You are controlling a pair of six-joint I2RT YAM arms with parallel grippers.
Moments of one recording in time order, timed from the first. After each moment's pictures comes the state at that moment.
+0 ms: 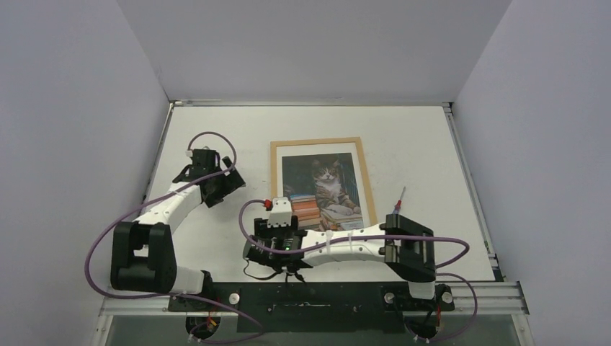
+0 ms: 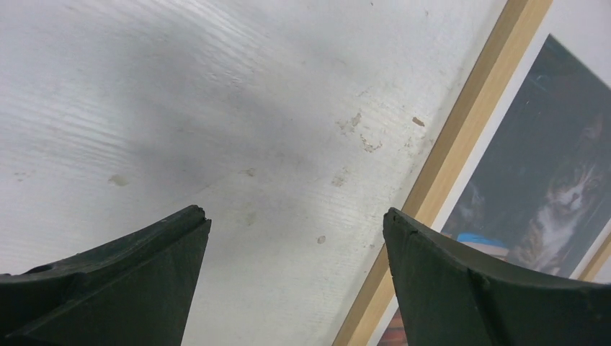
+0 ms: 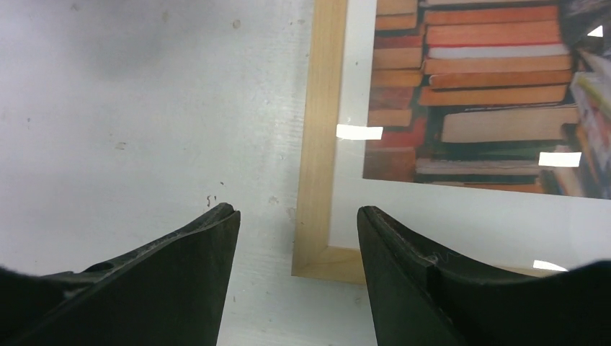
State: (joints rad) left arm -0.11 1.43 0.82 -0.38 0.01 -0.67; right arm 1.42 1.83 1.30 -0.52 0.79 1.12
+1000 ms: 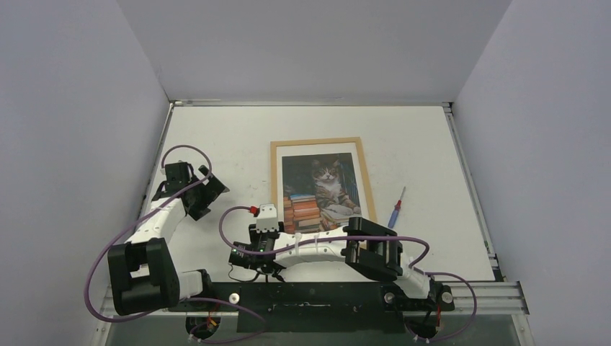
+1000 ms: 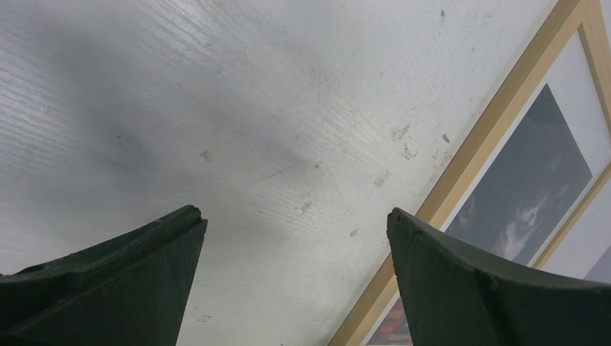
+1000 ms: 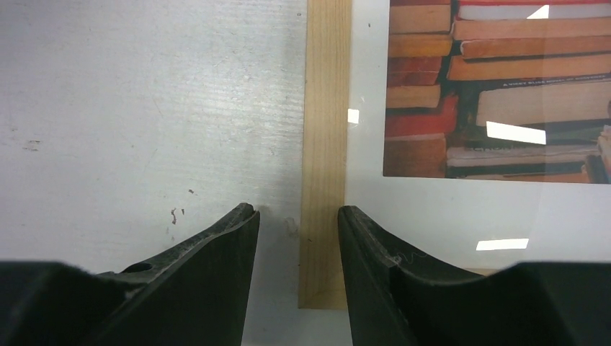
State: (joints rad) left arm 0.15 1.28 0.67 -0.36 0.17 -0.70; right arm 1.42 2.14 1.58 -0.75 0.80 1.21
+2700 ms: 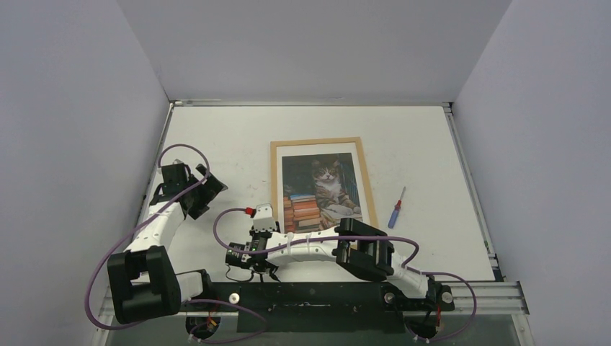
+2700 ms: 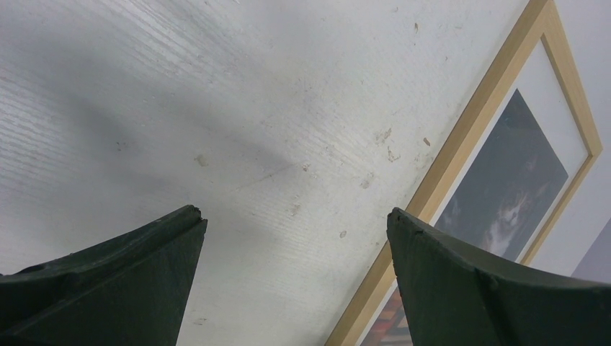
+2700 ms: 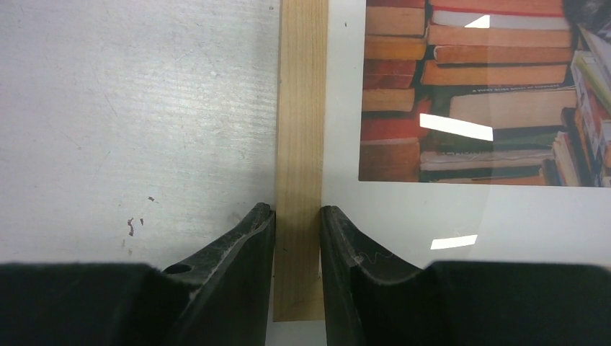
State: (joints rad) left arm 0.16 1.22 0.65 -0.33 0.18 -0.70; right arm 1.42 2.22 1.69 -0.91 0.82 1.20
